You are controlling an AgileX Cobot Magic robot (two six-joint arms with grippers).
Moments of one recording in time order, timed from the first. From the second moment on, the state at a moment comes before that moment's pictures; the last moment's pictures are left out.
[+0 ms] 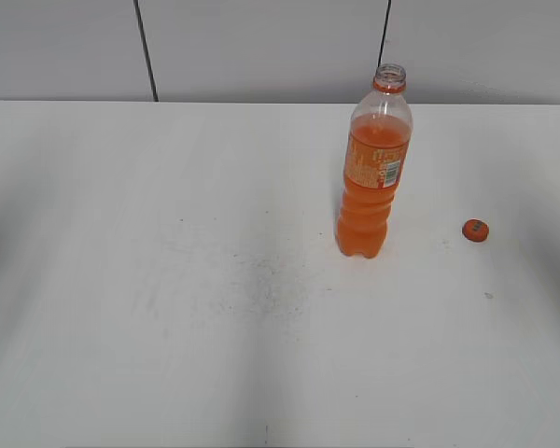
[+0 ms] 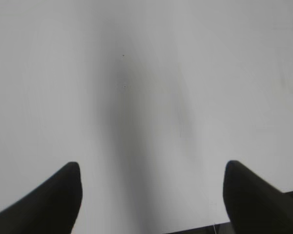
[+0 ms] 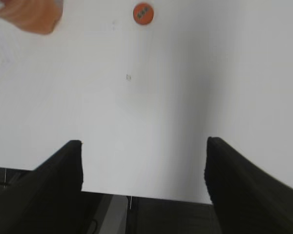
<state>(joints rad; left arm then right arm) -0.02 1.20 -1.12 0.07 1.15 0.18 0.06 1.31 -1.24 0.05 1.21 -0.13</state>
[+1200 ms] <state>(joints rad) -0.02 0.04 -0.57 -0.06 1.05 0.15 0.06 0.21 -0.45 0.04 1.05 -0.16</state>
